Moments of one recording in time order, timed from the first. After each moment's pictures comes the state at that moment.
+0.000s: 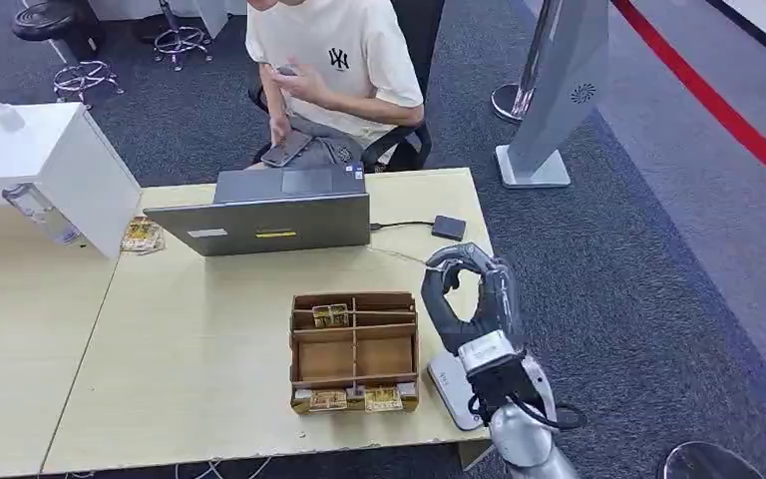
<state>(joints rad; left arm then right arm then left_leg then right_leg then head) -0.09 -0.14 1.20 -0.22 -1.32 -0.10 0.38 -0.09 0.10 0.36 -1.67 0.42 -0.49 -0.49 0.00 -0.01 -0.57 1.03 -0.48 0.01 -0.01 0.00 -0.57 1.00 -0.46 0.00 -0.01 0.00</state>
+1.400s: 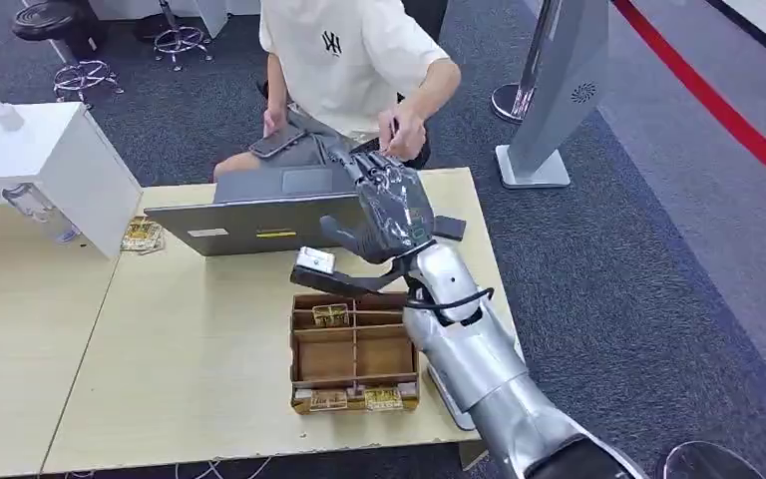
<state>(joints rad) -0.09 -0.11 1.14 -0.22 -1.41 -0.18 0.40 -0.62 0.25 0.38 -0.97 1.21 -0.69 -0.32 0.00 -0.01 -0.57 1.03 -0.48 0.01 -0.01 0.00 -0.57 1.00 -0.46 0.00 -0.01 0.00</state>
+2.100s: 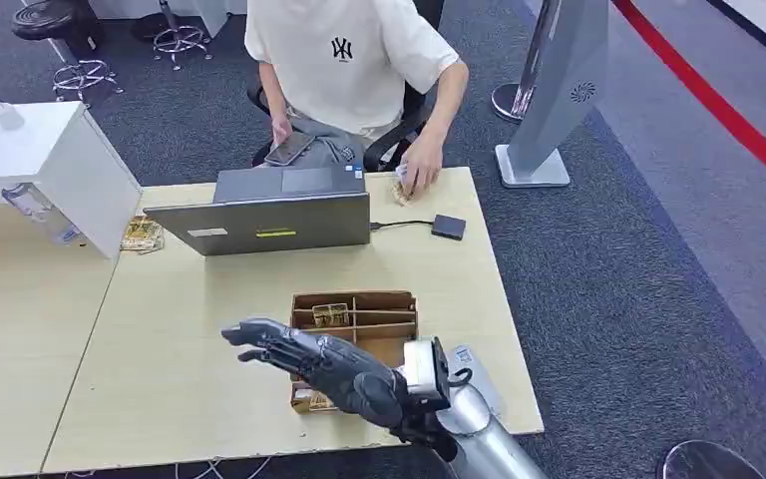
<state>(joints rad) -0.09 -0.12 1.15 -0.22 -1.36 -0.13 0.41 -0.25 0.12 0.62 -1.41 -0.20 0.50 -0.49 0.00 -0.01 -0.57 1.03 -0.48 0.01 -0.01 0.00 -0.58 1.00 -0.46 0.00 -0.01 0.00</state>
